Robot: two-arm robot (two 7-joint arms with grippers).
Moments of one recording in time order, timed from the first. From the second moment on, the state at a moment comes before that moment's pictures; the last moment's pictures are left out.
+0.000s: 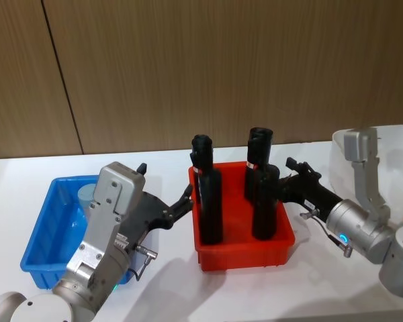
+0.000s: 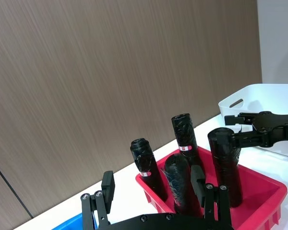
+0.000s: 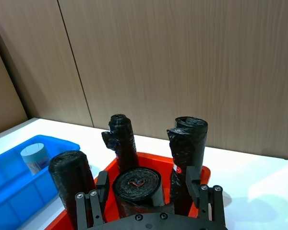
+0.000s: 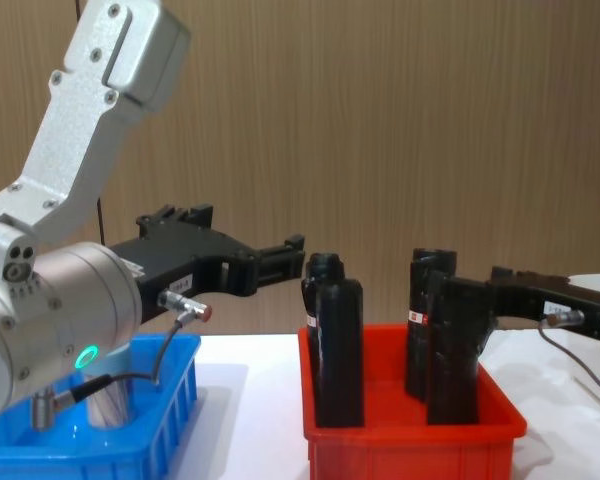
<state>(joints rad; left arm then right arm) -0.24 0.38 0.45 -1.63 -0.20 0.01 -0.01 0.50 0.17 -0.24 -1.00 0.35 -0.07 0.46</state>
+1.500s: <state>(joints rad) -0.24 0.38 0.45 -1.63 -0.20 0.01 -0.01 0.57 0.14 -0.27 -0.89 0.32 -0.13 0.51</state>
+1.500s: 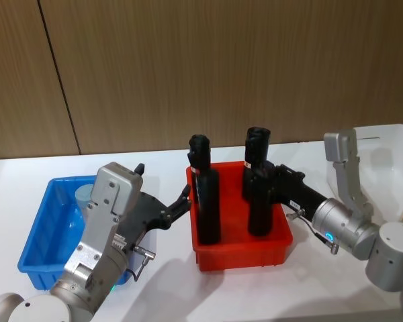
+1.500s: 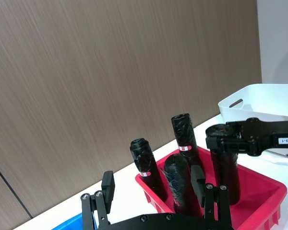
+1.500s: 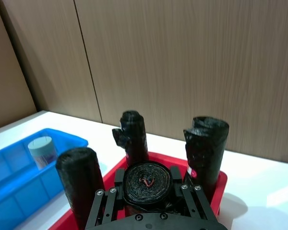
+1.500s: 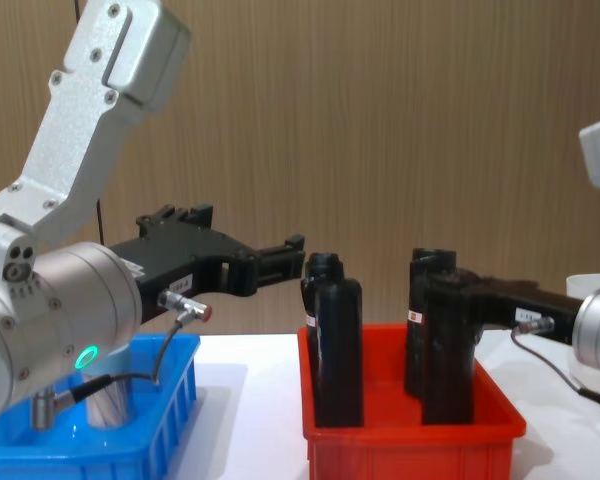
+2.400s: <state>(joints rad) -0.24 0.38 0.45 -1.63 -0.20 0.01 -0.01 0.41 0.26 -0.20 -1.40 0.32 -0.01 0.35</state>
